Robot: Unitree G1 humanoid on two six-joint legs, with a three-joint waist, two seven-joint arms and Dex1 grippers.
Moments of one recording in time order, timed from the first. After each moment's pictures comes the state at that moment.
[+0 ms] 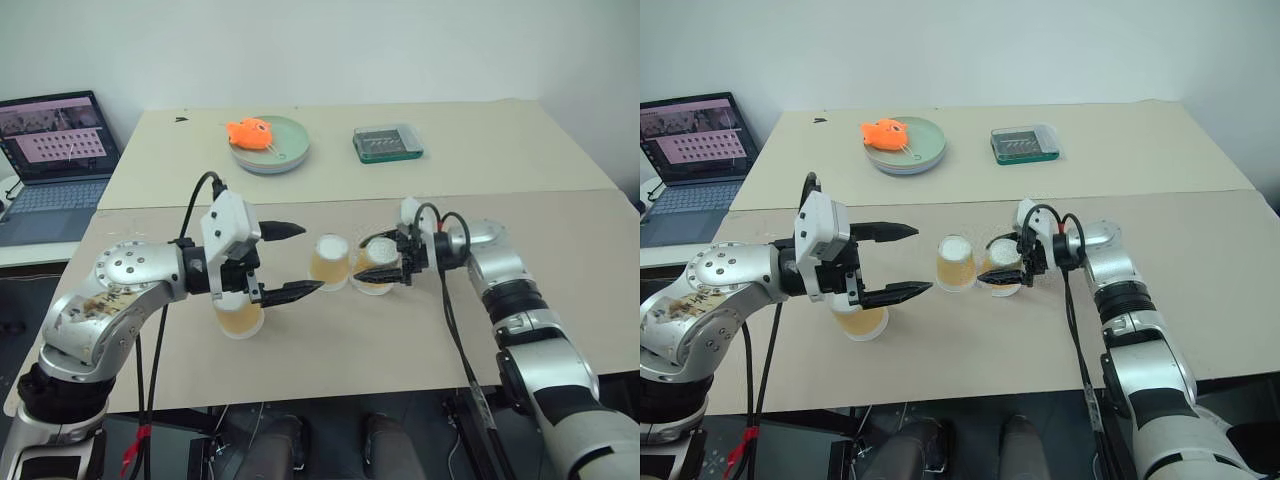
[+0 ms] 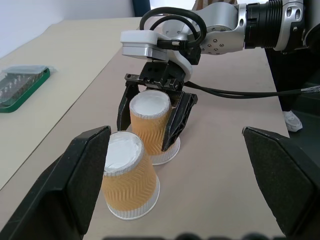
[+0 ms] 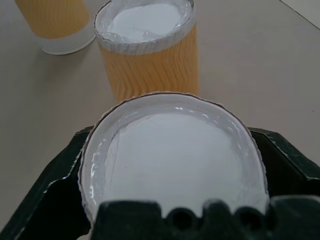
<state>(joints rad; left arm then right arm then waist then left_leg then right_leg) -0.45 0.76 0.01 -0.53 -0.63 0.68 -0.87 -0.91 -0.46 0.15 0.79 0.12 0.05 1.37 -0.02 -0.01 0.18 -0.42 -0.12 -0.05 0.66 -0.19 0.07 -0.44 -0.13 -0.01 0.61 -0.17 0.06</state>
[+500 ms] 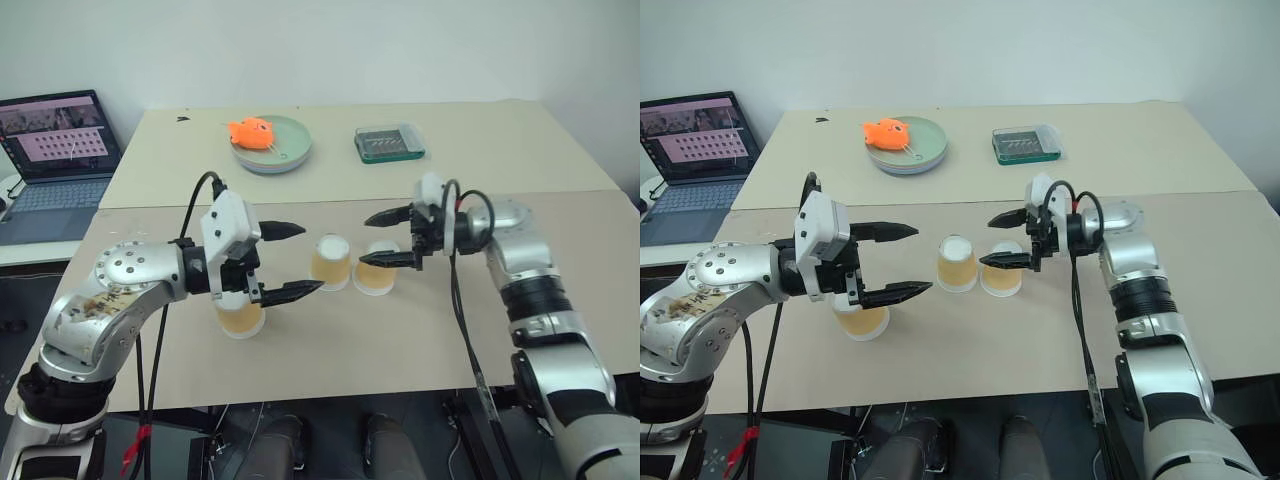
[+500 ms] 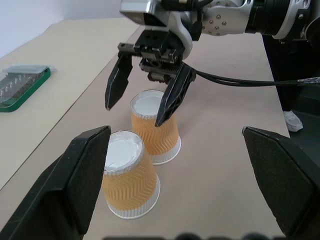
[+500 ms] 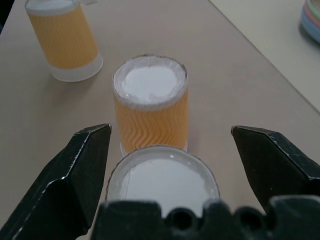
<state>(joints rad) -0.45 0.76 0.01 -0.53 -0.63 0.68 -0.87 -0.86 -0.54 0.09 0.45 0.23 0.19 1.39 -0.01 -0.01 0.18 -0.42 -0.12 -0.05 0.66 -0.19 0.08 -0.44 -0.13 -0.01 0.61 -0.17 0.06</state>
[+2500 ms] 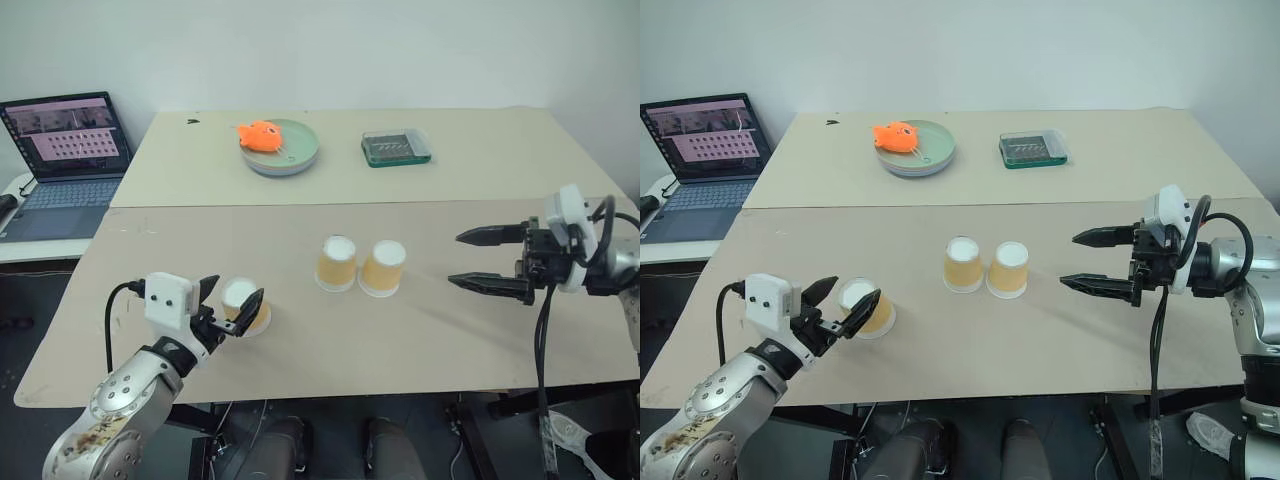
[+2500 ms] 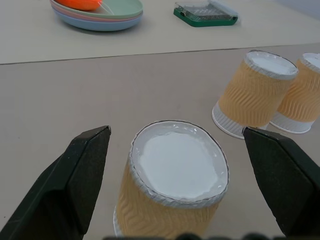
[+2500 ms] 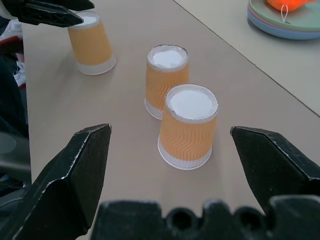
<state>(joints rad) 0.19 0.41 0.22 -0.82 -0.59 0.73 -0.21 -0.42 -0.93 -0.21 -0.01 0.53 0.45 1.37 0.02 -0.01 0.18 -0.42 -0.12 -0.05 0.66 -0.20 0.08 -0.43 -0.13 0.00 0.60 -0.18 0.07</state>
